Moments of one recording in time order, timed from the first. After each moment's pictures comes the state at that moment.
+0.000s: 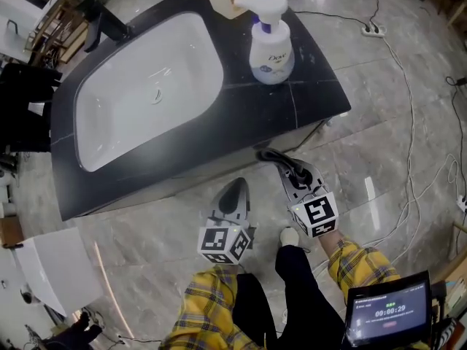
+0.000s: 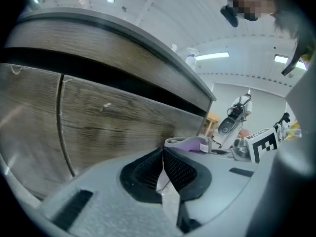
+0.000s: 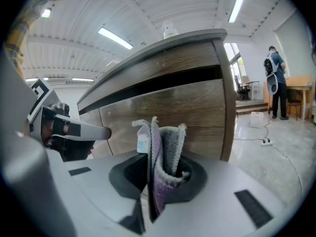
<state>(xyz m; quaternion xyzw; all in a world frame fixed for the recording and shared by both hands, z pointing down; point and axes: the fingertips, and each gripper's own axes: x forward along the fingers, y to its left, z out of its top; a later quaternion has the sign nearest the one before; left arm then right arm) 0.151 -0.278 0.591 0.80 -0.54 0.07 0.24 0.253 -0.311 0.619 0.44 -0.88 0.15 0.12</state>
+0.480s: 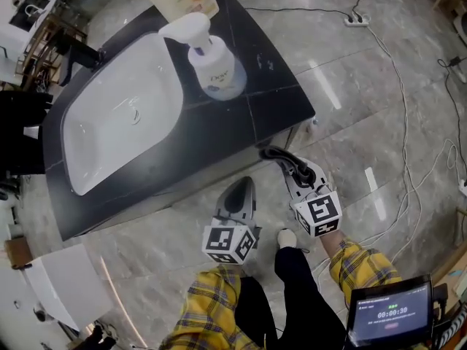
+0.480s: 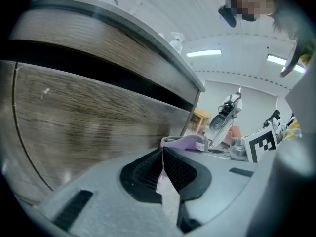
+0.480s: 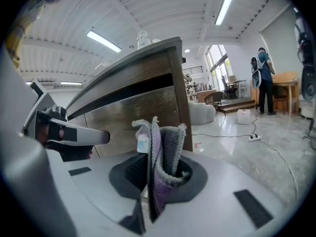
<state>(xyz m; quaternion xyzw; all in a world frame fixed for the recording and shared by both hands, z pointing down) 0.232 -0.302 0.595 0.83 -0.49 0.08 0.24 0.329 -0.329 0.623 0.49 -0.85 0.17 0.11</state>
